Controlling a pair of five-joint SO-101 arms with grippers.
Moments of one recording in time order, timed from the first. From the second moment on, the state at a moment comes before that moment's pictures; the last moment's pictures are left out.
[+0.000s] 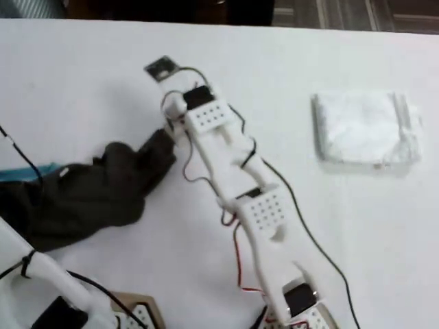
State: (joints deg) left arm -59.4 -28.3 24.8 76.3 -34.3; right arm -32.9 58.3 -63.6 84.7 10.9
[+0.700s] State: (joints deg) left arm -59.5 -28.3 24.8 76.3 -34.3; right arm -37.5 72.2 -77.3 84.6 11.0
